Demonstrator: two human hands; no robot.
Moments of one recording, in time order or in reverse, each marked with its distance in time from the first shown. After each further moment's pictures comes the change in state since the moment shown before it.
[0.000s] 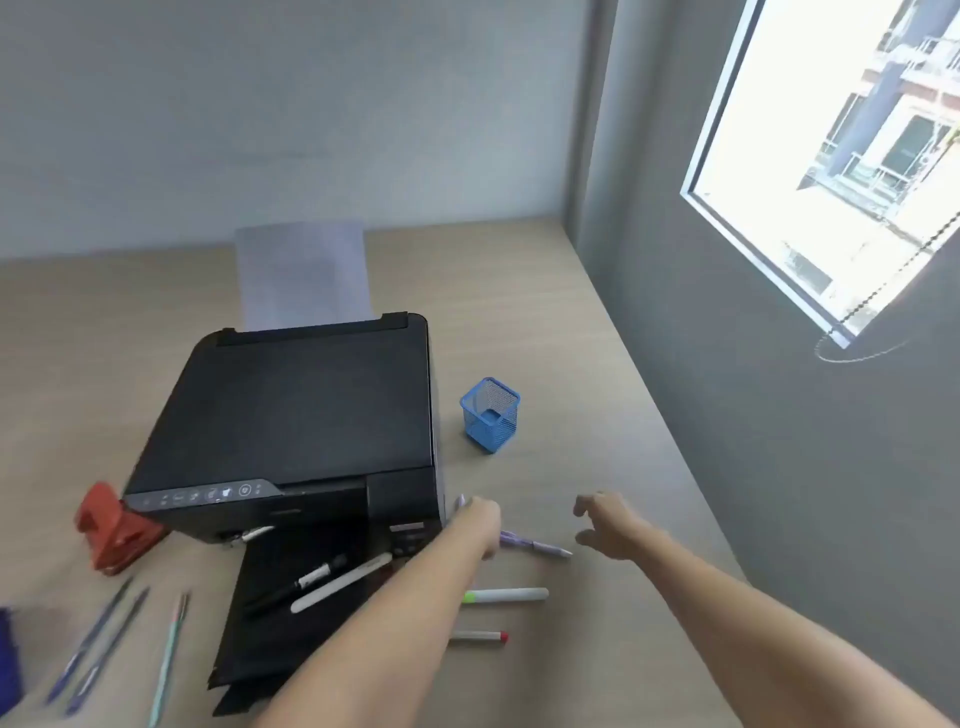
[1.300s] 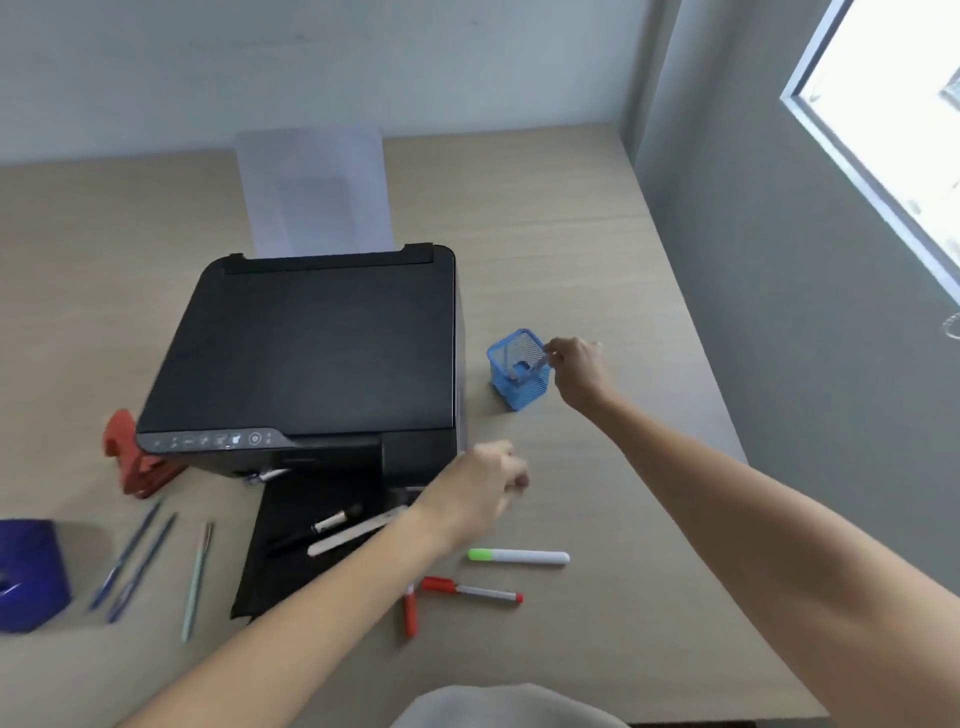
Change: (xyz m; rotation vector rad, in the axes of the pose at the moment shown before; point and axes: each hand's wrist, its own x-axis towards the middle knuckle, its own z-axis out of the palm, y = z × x) left_hand -0.036 -0.041 -0.020 -0.329 0.454 0.430; right_hand 0.117 -0.079 -0.070 0.326 0.443 -0.082
